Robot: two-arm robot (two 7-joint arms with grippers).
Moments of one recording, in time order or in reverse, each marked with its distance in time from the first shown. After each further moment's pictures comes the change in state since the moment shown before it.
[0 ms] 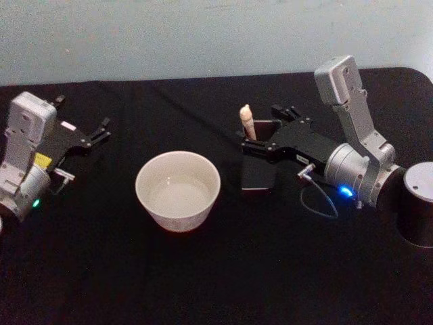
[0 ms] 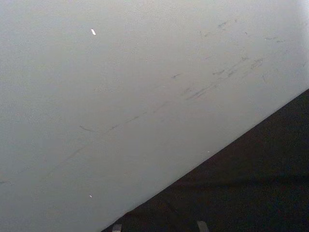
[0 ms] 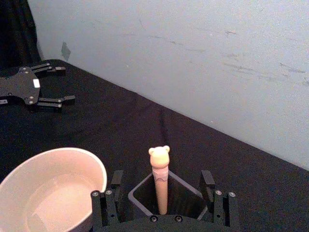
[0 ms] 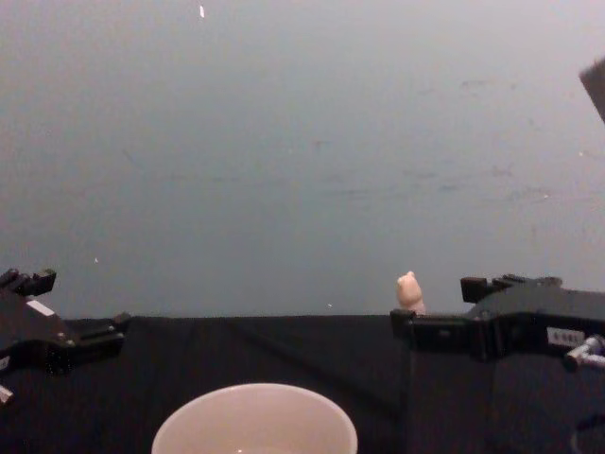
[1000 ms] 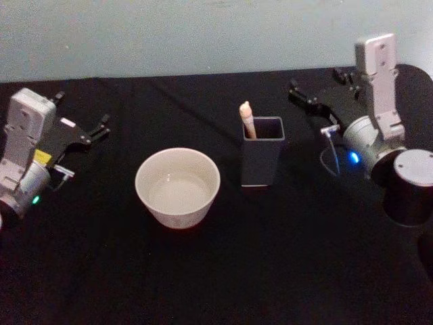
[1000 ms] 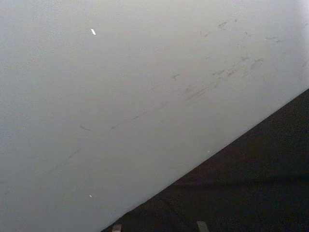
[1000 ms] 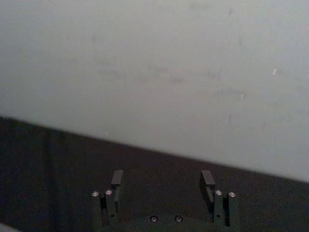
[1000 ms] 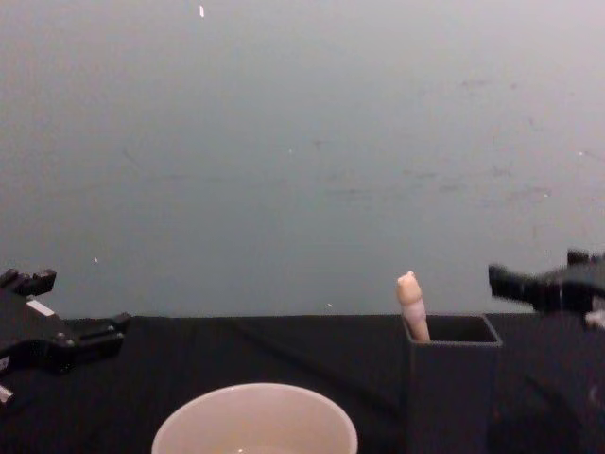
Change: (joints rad) left arm 0.000 0.000 0.000 0.000 0.000 0.000 0.000; right arm 0.077 -0.174 0.135 0.255 -0.127 -0.154 -0.258
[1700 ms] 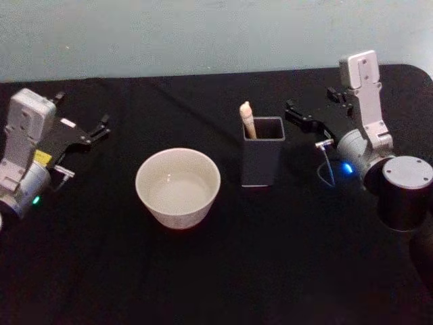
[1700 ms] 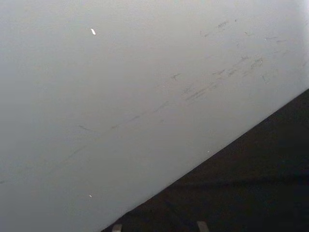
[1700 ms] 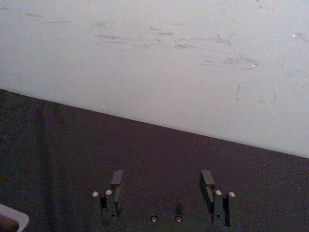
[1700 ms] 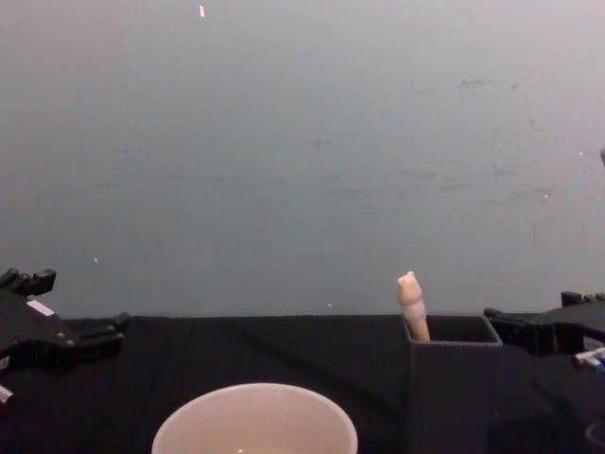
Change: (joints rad) left arm 0.000 0.000 0.000 0.000 0.000 0.000 0.000; right arm 0.020 -0.019 -0.007 0.081 -0.037 0.034 0.006
